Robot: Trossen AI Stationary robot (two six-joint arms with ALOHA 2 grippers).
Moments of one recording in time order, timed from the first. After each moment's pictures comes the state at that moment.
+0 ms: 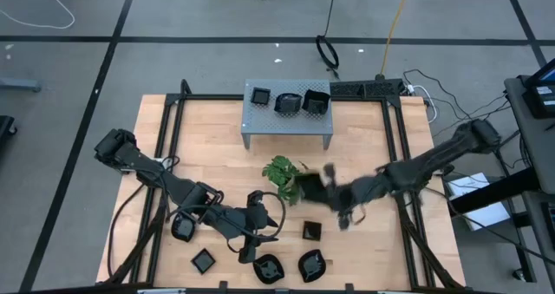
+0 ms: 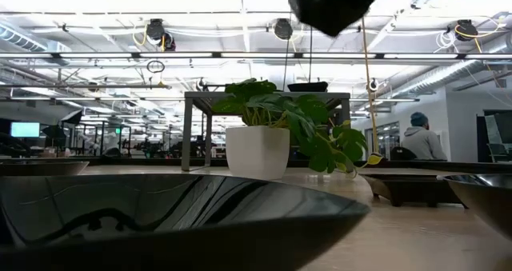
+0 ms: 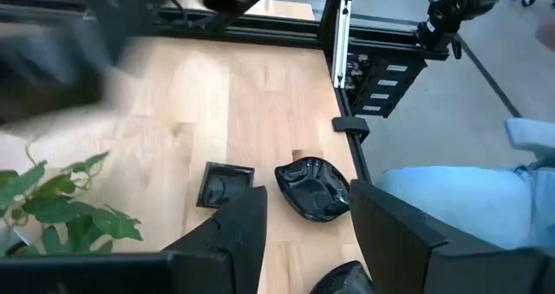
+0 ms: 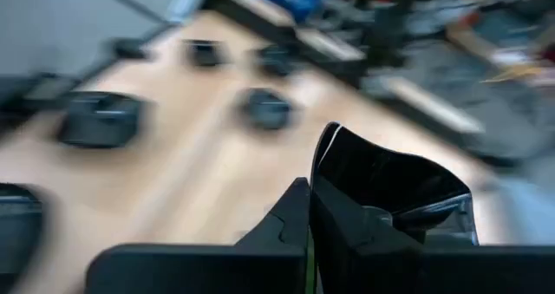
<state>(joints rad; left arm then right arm) -0.53 1.62 1.37 -0.28 -0.26 -0.38 0.42 1.22 0.85 -0.05 0.28 -0.28</state>
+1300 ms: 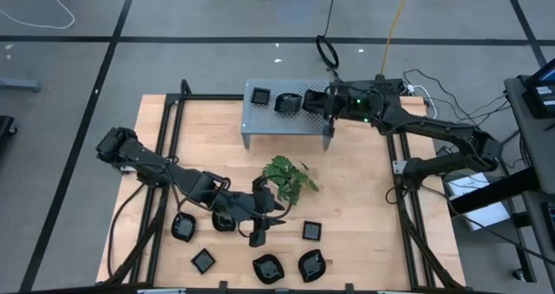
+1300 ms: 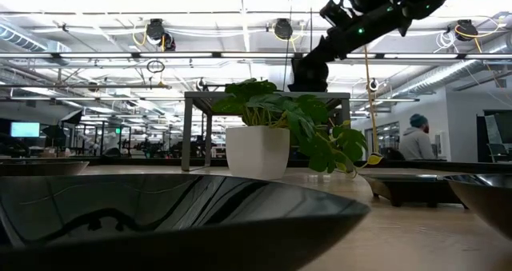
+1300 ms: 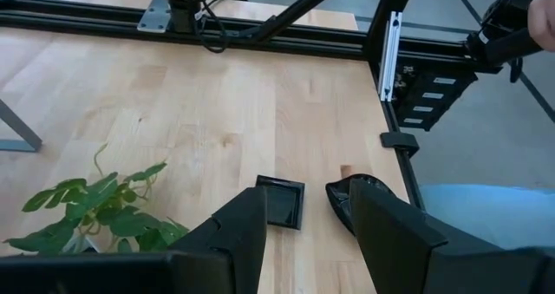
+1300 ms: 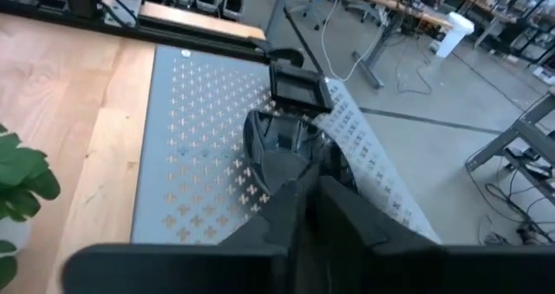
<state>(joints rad) -0.43 1.62 1.37 -0.29 -0.26 -0.34 -0.54 1.24 0.84 0.09 -0.15 -0.42</state>
